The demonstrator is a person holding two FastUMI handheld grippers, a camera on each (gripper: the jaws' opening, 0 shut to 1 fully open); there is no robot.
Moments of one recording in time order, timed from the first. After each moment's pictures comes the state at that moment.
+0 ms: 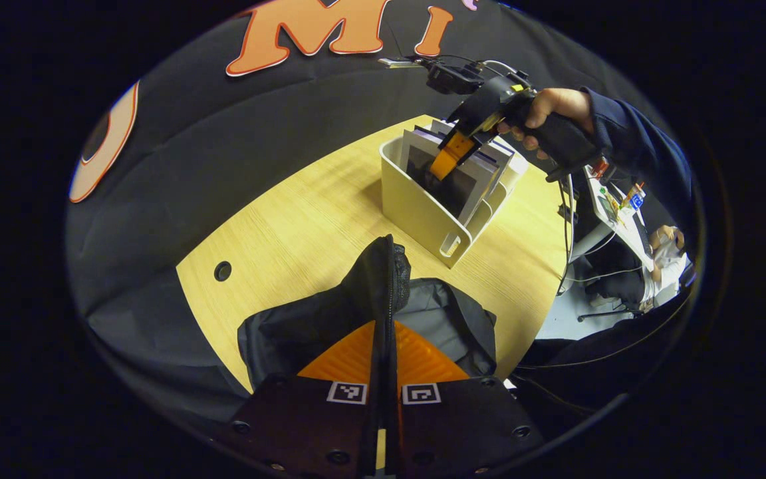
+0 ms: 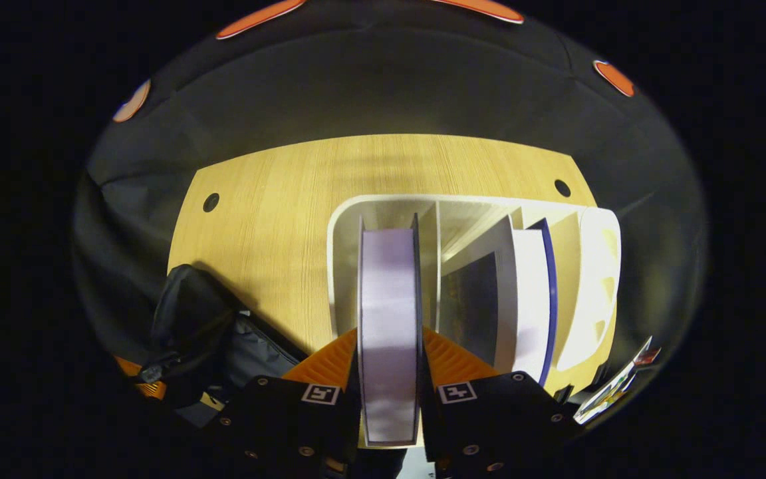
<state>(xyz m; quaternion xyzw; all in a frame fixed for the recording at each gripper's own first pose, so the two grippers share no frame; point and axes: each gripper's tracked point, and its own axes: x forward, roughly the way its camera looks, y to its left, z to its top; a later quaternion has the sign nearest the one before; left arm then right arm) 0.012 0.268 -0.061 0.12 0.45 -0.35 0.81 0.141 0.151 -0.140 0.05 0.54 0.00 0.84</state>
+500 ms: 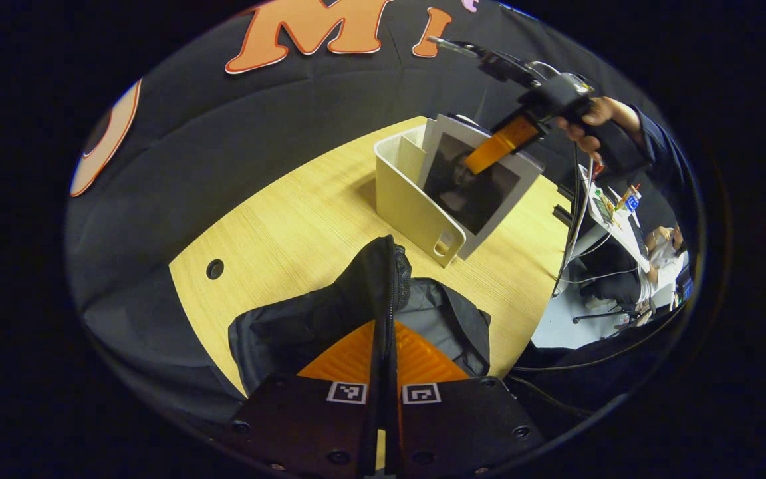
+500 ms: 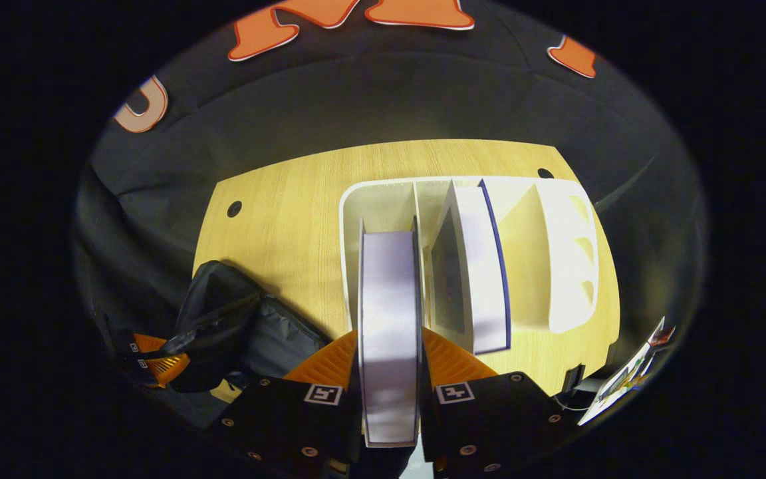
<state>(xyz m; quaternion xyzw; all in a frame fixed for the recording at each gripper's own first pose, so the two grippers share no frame) 0.006 0.263 -0.066 0.11 0.44 -0.36 0.82 0.071 0.143 -0.102 0.09 0.50 0.02 0.86</state>
